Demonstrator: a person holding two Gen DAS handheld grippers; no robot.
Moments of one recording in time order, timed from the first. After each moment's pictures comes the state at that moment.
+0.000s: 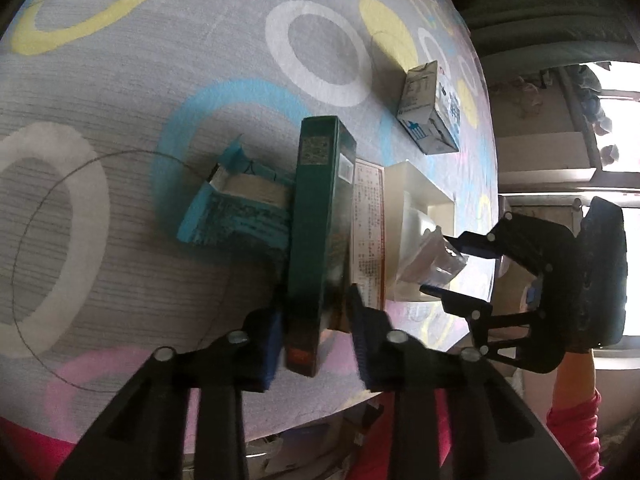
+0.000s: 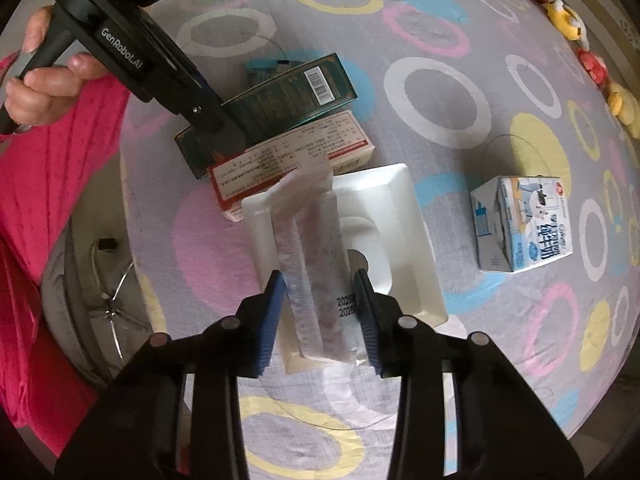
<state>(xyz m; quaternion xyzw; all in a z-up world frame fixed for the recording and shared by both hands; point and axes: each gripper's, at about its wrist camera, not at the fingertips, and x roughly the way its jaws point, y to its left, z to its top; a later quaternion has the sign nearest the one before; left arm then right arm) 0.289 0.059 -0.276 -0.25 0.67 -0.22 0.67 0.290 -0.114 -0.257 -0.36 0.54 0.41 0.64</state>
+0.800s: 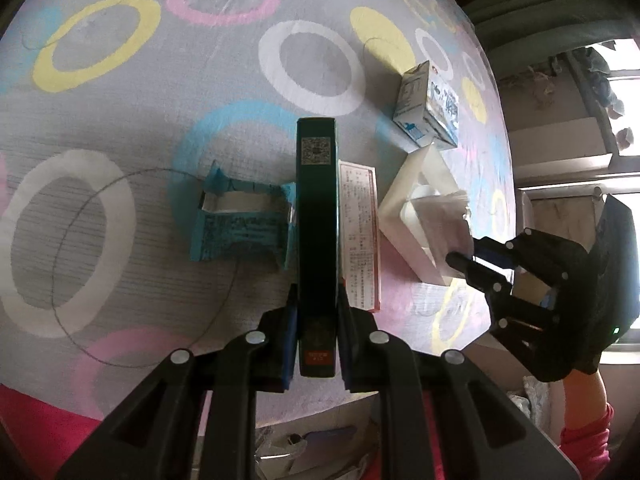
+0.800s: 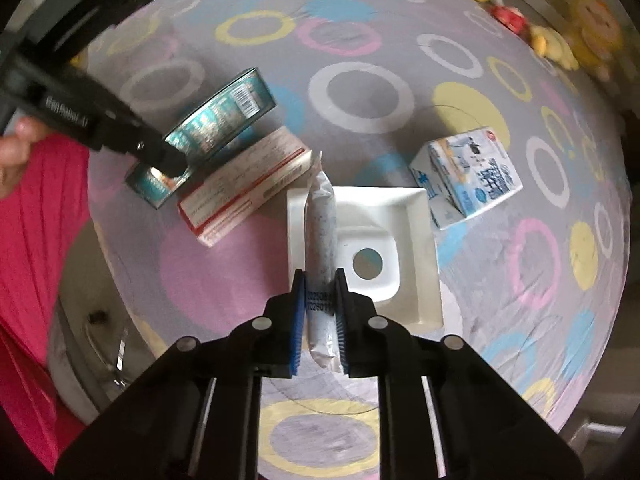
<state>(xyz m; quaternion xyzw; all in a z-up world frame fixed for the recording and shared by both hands) 0.286 0.051 -0.250 -0.20 0.67 -0.19 0.69 0.285 -0.138 -0.235 -0.27 0.54 0.31 0.74</state>
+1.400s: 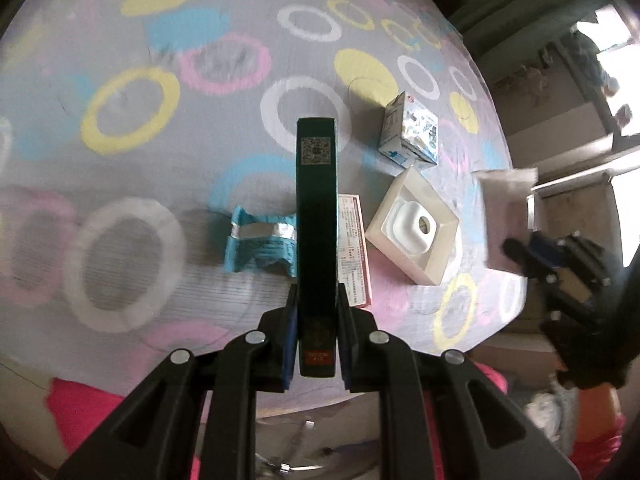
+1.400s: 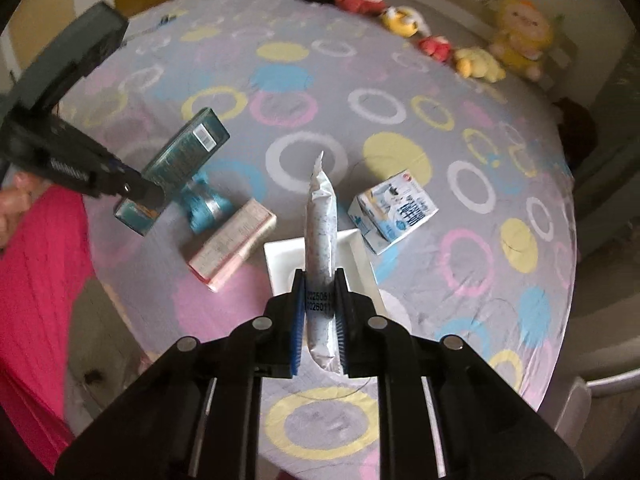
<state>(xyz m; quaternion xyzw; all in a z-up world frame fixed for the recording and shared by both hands) 0.269 0.057 -0.186 -0.13 0.63 -0.16 0.75 0.255 -0.142 -0.156 -0.23 0.47 0.23 0.82</state>
